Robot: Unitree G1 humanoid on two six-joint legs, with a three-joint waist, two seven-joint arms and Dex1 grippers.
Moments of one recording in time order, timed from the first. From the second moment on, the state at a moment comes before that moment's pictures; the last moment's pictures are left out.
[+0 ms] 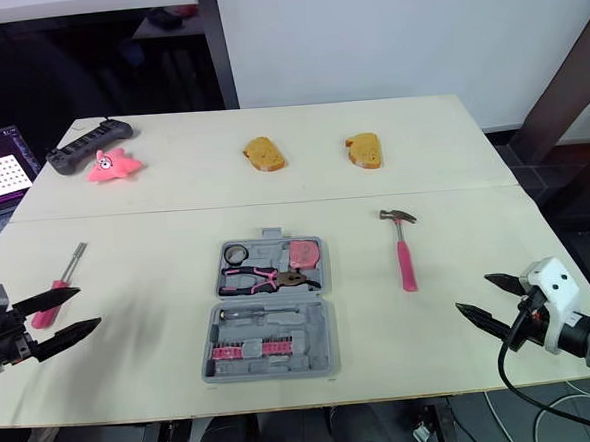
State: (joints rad) left arm 0.06 0.88 0.49 0.38 -0.49 0.02 -1.35; right arm 0.26 -0.77 -0.50 -0.02 0.41 0.24 1.02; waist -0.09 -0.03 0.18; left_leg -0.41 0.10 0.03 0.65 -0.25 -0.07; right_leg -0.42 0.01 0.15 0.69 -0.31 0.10
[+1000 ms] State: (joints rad) left arm -0.75 0.65 -0.18 0.03 -0.32 0.46 -1.27; right arm -0.03 -0.53 -0.32 -0.71 0.52 1.25 0.16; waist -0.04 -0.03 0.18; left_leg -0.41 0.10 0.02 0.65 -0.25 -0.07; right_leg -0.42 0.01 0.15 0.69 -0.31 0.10
